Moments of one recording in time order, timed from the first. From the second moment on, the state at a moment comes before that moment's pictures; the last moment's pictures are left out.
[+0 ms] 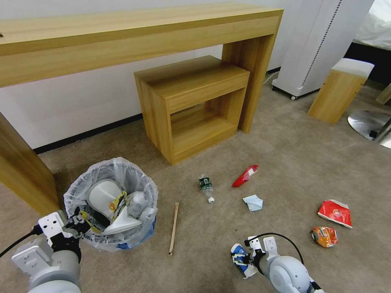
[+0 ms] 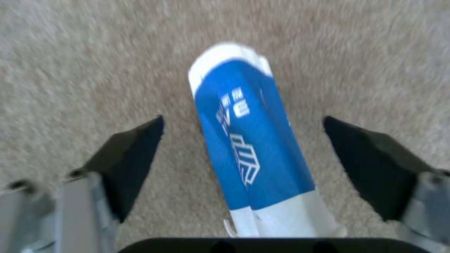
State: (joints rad) left arm 1.74 -1.49 -0.74 -2.50 -0.51 0.53 -0.50; right arm -1.37 1.07 0.19 1.75 0.65 -0.74 0.23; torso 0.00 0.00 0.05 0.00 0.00
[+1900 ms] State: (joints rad) left arm 1.76 -1.53 -0.63 -2.50 -0.45 0.51 -0.47; right arm -1.15 1.10 0.21 1.93 0.82 0.18 -0.77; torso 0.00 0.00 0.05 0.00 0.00
